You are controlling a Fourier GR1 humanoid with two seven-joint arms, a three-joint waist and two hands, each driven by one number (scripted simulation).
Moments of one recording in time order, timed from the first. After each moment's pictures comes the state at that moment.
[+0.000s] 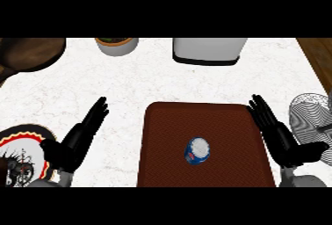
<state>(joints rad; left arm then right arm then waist) -0.04 0.38 -0.35 -1.55 0.31 0.15 -0.02 -0.04 -0.30 0.13 -1.38 -0.31 0.10 -0.21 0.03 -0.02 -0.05</state>
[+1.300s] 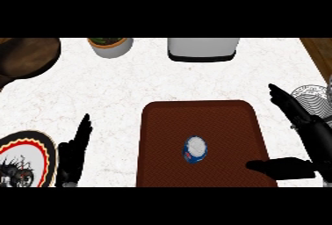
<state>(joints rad) 0.05 0.29 -0.29 -1.39 0.17 0.38 -0.01 -0.01 -0.53 0.18 -1.95 -0.04 -0.10 0.33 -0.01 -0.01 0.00</state>
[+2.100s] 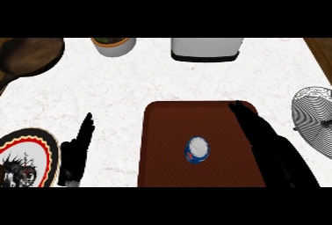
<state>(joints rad) 0.05 0.26 -0.27 -1.38 0.15 0.36 -0.01 -0.23 -0.53 0.59 -2.19 0.48 0.05 1.04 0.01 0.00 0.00</state>
